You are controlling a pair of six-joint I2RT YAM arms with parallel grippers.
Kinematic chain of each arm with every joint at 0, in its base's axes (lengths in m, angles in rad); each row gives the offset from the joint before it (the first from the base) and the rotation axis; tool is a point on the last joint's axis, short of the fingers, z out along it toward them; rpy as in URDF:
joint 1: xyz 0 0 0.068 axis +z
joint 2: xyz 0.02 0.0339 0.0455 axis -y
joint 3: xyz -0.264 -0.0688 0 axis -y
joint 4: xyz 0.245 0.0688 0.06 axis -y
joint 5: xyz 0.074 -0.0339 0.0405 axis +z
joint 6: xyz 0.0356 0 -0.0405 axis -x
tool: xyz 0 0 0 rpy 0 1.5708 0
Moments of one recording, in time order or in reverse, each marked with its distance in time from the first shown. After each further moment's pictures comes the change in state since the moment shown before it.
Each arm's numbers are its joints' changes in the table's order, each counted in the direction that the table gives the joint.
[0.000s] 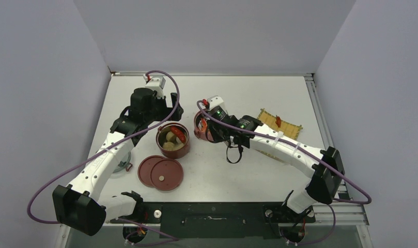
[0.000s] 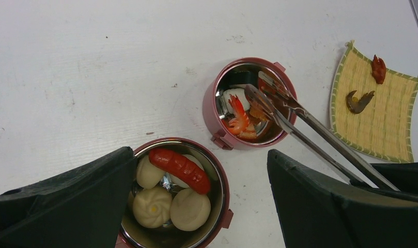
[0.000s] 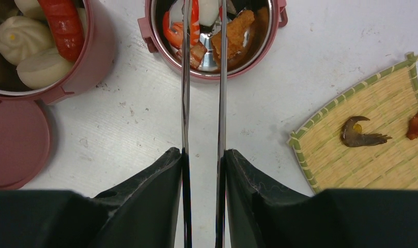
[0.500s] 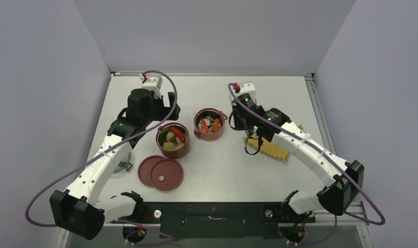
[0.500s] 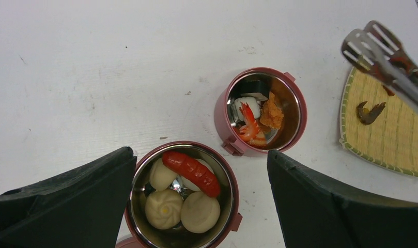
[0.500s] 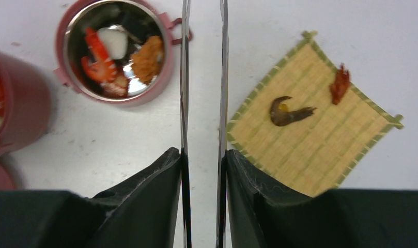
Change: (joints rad) left arm 0.000 0.032 -0.003 0.001 0.054 -0.016; right arm -0.146 0.146 -0.003 -0.067 -0.074 -0.042
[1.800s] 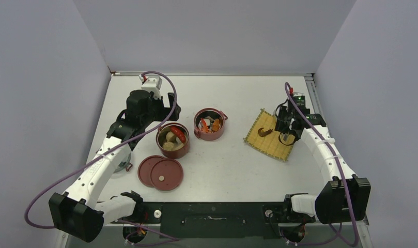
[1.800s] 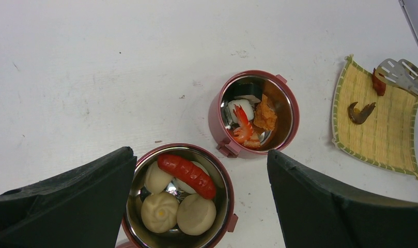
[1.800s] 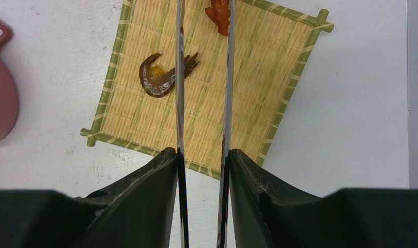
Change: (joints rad) left arm -0.001 0.029 -0.023 0.030 -0.016 -0.002; right arm -0.700 0.139 -0.309 0.057 0.320 0.079
